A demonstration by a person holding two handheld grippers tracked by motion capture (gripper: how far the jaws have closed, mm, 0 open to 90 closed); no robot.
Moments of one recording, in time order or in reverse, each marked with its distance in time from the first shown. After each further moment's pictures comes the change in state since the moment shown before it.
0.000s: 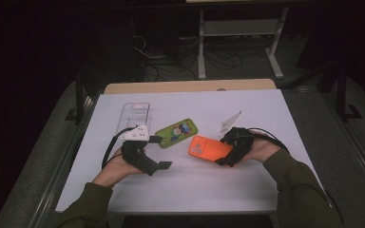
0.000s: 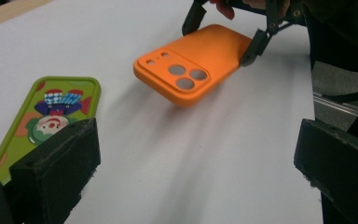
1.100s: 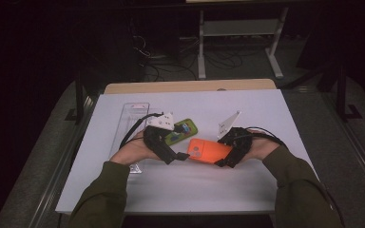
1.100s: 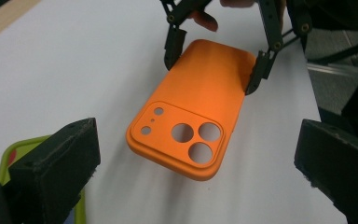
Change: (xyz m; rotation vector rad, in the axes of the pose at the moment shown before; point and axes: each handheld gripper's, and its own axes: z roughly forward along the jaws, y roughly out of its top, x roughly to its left) left arm 0.011 0.046 0.046 0.107 -0.110 0.181; right arm 0.001 0.006 0.001 0.007 0.055 -0.095
